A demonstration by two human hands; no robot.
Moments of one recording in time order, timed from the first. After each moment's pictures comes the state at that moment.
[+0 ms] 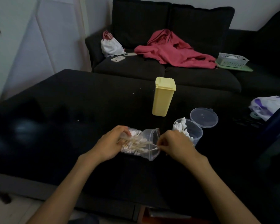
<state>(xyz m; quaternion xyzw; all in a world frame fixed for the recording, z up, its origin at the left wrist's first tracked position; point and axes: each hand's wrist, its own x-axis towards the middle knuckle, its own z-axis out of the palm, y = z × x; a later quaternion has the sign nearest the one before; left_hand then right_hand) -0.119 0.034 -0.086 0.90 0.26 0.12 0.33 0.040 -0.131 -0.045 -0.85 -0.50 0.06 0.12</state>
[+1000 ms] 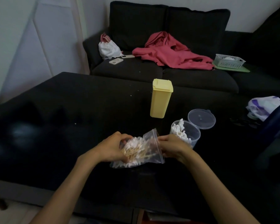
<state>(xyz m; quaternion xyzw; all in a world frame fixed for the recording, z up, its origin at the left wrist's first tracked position) -0.108 0.025 -0.065 0.91 0.26 -0.03 0.32 0.047 -0.120 -0.053 -0.77 -0.27 0.41 0.41</state>
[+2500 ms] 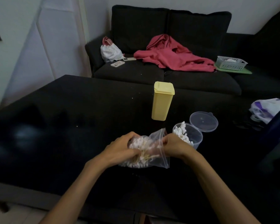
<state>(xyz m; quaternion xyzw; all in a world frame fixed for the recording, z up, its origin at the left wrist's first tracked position) -0.097 0.011 -0.066 0.85 0.28 0.02 0.44 0.047 -0.122 -0.034 -0.80 -0.38 0.36 0.30</state>
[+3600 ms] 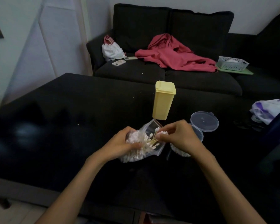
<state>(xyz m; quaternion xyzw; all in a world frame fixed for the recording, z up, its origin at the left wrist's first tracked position) -0.098 0.015 -0.057 0.81 0.28 0.08 0.51 0.053 -0.129 -0.016 -0.80 -0.43 0.17 0.37</state>
